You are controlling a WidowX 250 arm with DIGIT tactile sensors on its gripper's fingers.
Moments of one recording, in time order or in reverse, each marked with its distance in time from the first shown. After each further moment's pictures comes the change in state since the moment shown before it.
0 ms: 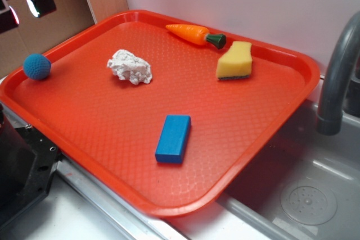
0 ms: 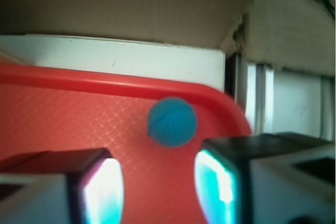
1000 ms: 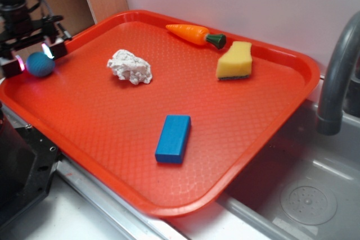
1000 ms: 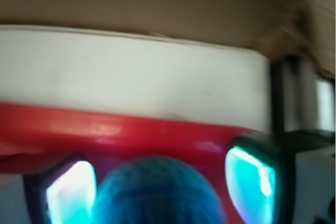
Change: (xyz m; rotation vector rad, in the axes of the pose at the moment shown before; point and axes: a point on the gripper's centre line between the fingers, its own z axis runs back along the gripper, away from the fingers) arm 0.017 -0.012 -0.098 0.069 0.004 -0.045
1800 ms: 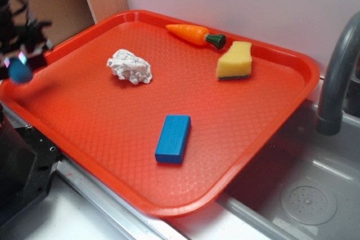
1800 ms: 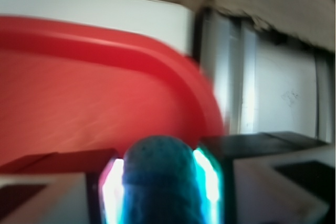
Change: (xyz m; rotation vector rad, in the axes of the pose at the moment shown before) arm -0.052 0.020 0.073 -0.066 -0.060 -0.207
